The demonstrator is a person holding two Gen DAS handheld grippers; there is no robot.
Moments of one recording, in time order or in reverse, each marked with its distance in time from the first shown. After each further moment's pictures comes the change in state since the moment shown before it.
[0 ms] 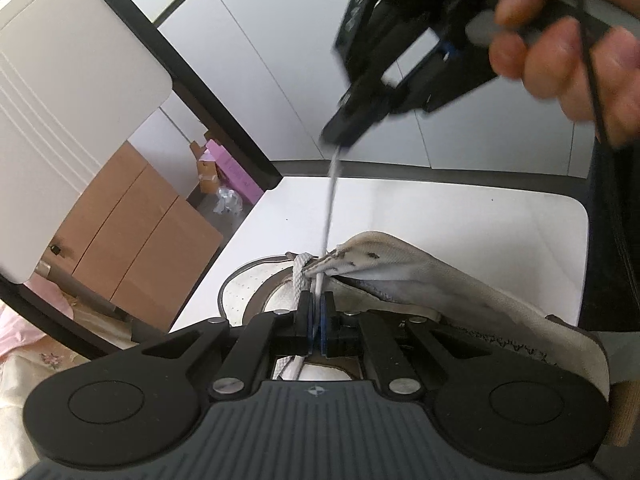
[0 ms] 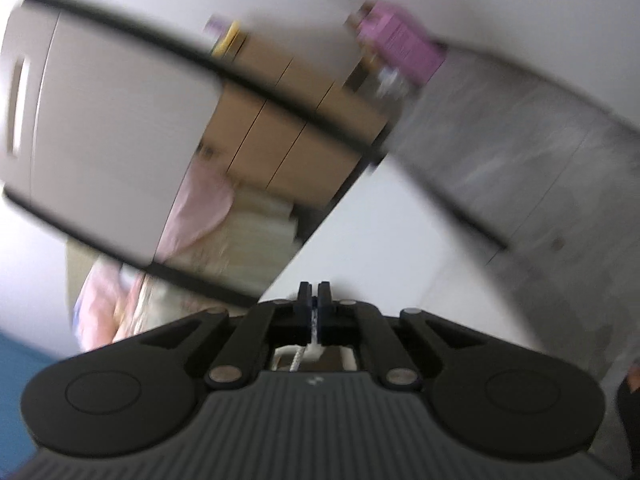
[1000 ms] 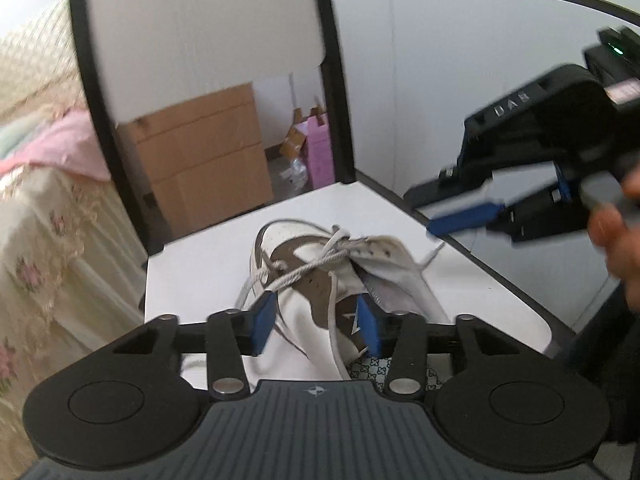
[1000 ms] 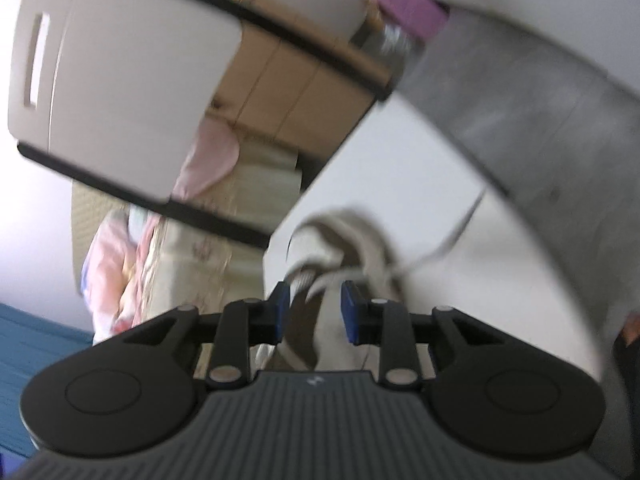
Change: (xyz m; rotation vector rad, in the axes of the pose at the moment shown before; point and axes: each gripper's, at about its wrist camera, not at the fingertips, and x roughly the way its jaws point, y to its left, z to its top) left arm -0.064 -0.003 -0.030 -0.622 0.009 0.118; right arm -0.009 0.018 -0.056 0.001 0.194 0.024
